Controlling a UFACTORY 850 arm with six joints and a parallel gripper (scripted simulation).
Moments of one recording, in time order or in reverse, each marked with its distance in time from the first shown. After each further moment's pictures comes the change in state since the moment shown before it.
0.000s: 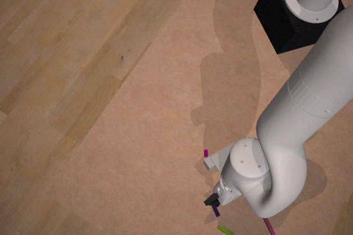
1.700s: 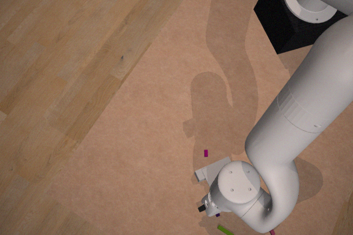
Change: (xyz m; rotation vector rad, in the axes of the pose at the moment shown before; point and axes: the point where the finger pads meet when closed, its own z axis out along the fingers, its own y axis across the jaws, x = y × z) arm -0.006 -0.039 0.010 -0.014 0.067 0.122
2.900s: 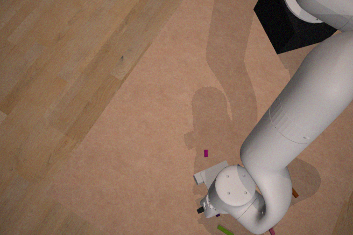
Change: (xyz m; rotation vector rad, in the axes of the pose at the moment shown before) arm 0.000 0.000 0.039 0.000 0.000 0.000
